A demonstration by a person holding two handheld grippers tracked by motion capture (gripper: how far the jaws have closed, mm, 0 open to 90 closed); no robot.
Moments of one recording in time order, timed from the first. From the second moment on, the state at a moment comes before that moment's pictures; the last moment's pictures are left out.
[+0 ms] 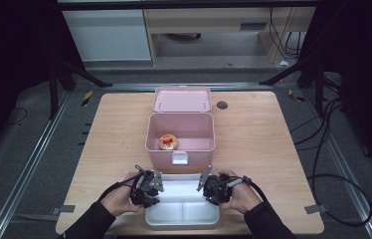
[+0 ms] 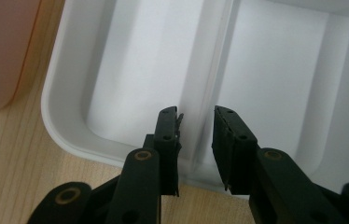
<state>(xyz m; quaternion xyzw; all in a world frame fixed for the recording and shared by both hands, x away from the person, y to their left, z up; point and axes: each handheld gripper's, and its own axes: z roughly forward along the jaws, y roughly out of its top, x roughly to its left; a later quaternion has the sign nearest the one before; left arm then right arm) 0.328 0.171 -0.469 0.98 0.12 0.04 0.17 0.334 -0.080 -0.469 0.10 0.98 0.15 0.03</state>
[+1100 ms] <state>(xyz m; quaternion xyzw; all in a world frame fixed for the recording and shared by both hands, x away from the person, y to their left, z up) 0.328 0.170 -0.453 0.98 0.07 0.01 0.16 0.333 -0.078 -0.457 0.07 0.99 0.15 0.00</state>
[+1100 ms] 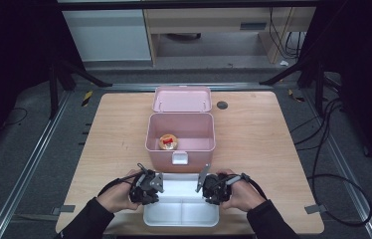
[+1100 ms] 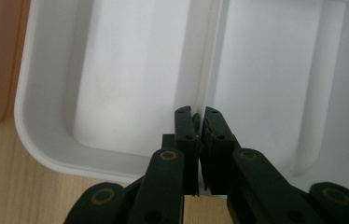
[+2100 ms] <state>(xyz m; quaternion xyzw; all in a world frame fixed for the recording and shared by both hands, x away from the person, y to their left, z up) 0.352 0.181 -0.334 0.98 0.05 0.05 0.18 0.357 -0.081 -0.339 0.04 0.98 0.19 0.04</state>
